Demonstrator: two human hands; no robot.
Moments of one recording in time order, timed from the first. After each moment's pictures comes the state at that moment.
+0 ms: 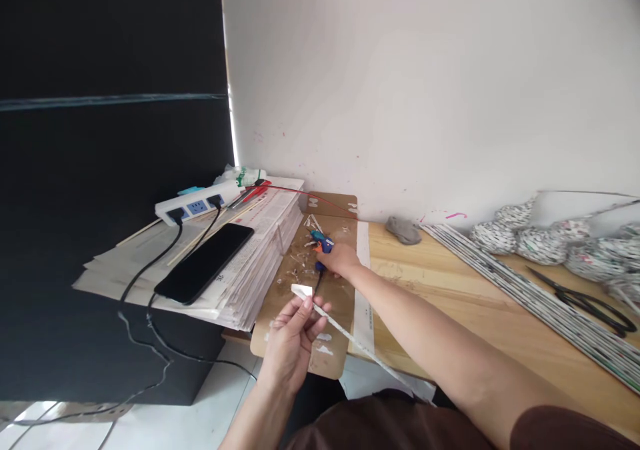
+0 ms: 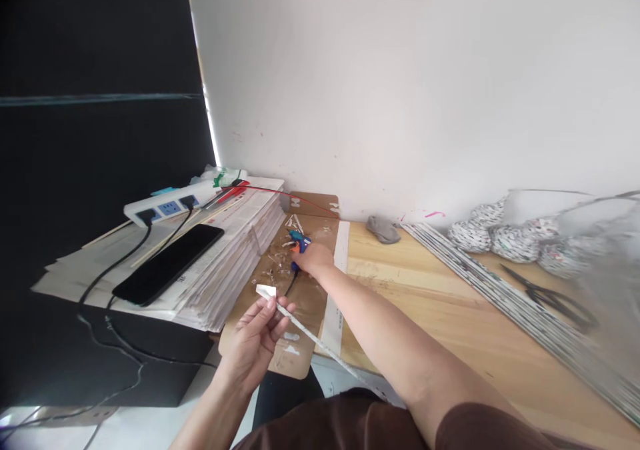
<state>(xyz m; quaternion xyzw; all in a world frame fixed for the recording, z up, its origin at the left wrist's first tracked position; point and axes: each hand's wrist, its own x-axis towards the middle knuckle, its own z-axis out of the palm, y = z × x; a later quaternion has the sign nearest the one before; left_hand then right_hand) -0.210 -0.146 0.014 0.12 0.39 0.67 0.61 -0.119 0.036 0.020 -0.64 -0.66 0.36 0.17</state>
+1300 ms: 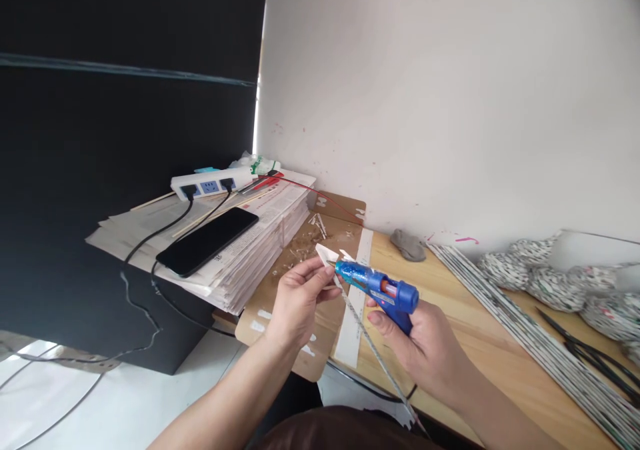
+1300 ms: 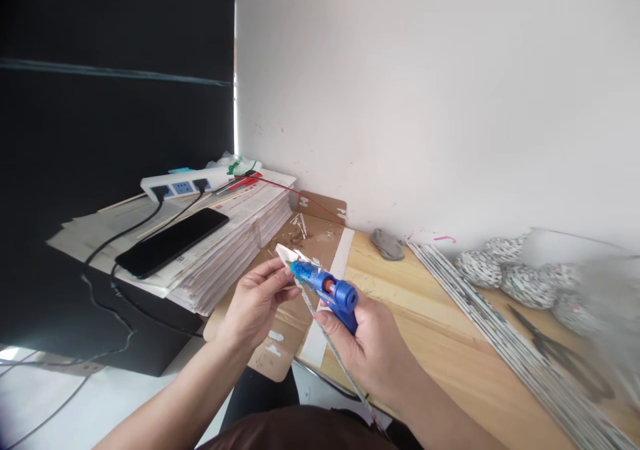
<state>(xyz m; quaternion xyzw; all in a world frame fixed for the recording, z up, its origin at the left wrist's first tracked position) -0.178 -0.112 0.071 0.27 0.38 0.69 0.55 0.007 -0.108 0.102 -0.39 -0.81 0.32 0.30</state>
